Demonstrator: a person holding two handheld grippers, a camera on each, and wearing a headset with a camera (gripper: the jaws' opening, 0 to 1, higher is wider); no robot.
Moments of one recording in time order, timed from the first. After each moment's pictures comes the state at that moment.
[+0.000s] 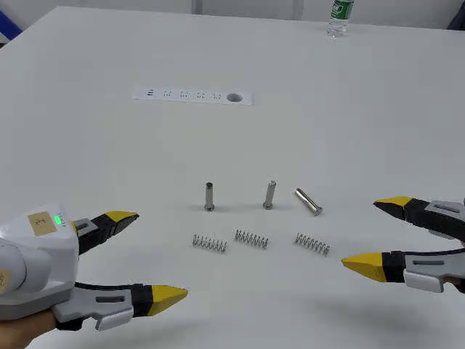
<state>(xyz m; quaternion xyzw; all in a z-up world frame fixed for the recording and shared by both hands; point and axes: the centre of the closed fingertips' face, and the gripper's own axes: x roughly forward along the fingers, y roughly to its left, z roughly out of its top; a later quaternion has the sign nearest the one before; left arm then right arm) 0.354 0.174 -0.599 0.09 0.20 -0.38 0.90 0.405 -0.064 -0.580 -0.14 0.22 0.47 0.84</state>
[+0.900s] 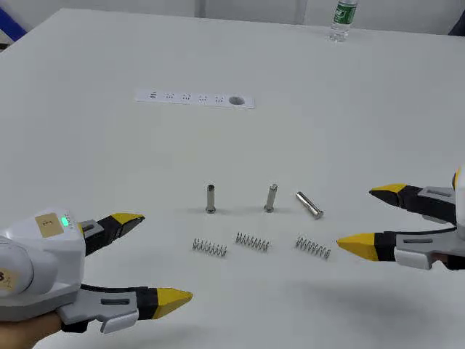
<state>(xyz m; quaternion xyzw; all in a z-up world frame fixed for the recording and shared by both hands) 0.353 0.168 -0.597 0.09 0.20 -0.38 0.90 0.439 -0.052 -0.568 -0.15 0.23 0.46 0.84</state>
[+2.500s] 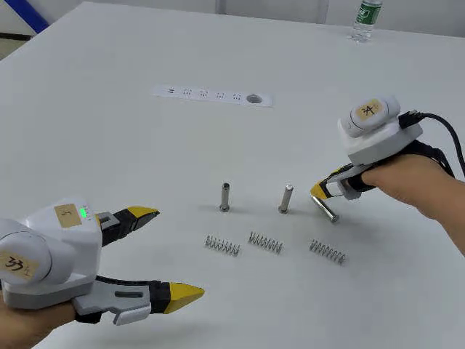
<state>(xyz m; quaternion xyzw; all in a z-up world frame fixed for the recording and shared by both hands) 0.354 0.169 -0.597 0.09 0.20 -0.38 0.90 0.531 -0.007 -0.638 -0.22 0.43 0.36 0.80</state>
